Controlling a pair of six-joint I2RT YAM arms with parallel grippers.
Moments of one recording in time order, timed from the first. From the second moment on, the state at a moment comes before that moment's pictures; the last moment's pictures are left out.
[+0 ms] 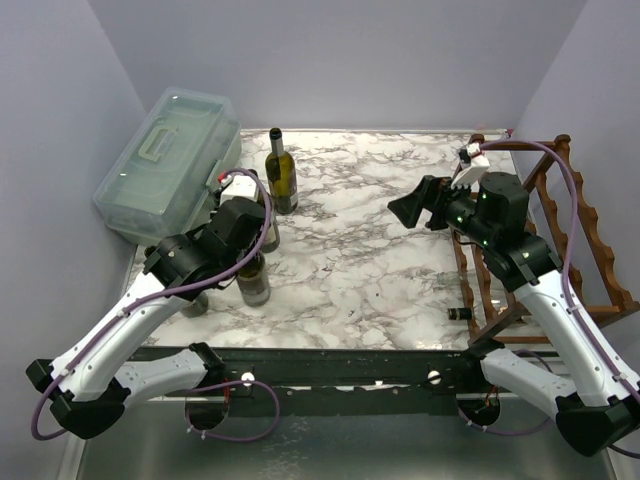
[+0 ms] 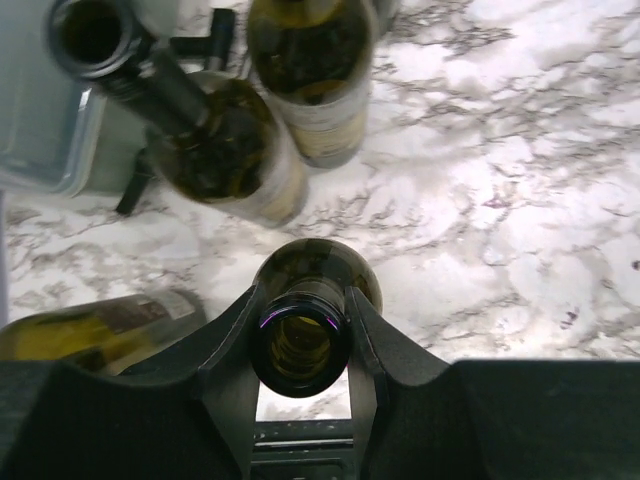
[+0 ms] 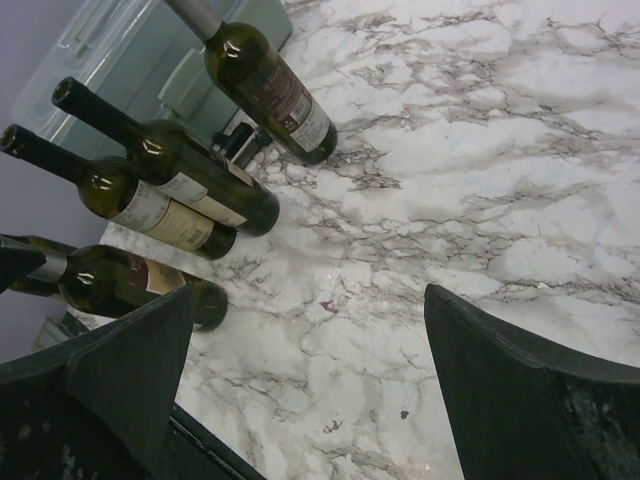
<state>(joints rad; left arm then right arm) -0.77 0.99 1.27 -1.09 -0.59 -0.44 0.40 0.96 1.08 -0.39 -0.20 0.42</state>
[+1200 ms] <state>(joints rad) -0.88 1.65 1.64 -0.50 -0.18 -0.19 0.40 0.93 1.00 -0.46 -0.23 0.34</state>
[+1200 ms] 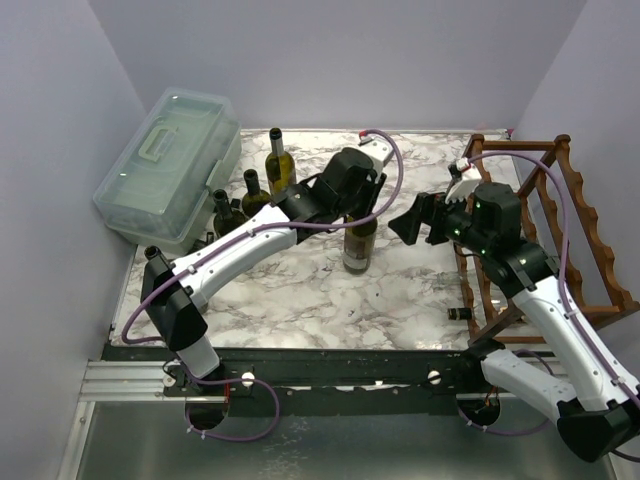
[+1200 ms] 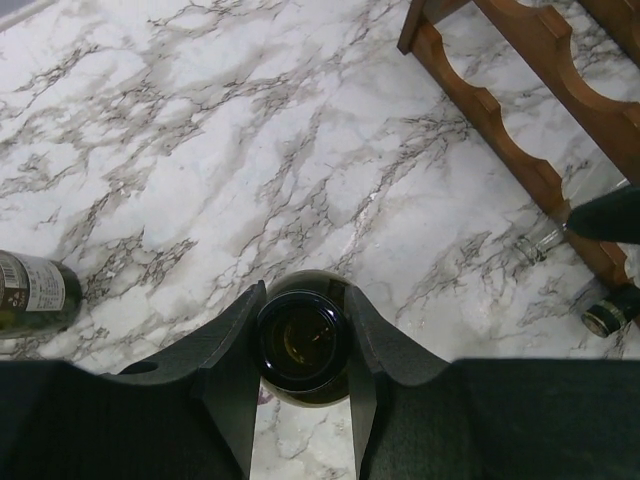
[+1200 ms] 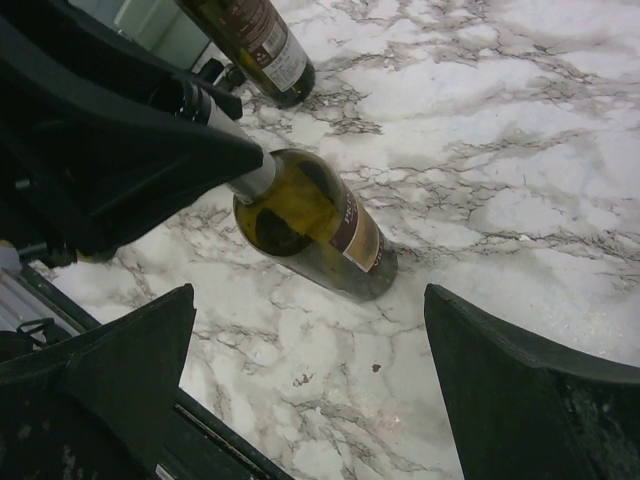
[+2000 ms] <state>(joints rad) -0.91 1.53 1.61 -0.52 -0.18 -0.16 0.40 0.89 0.96 -0.43 -0.31 0.31</state>
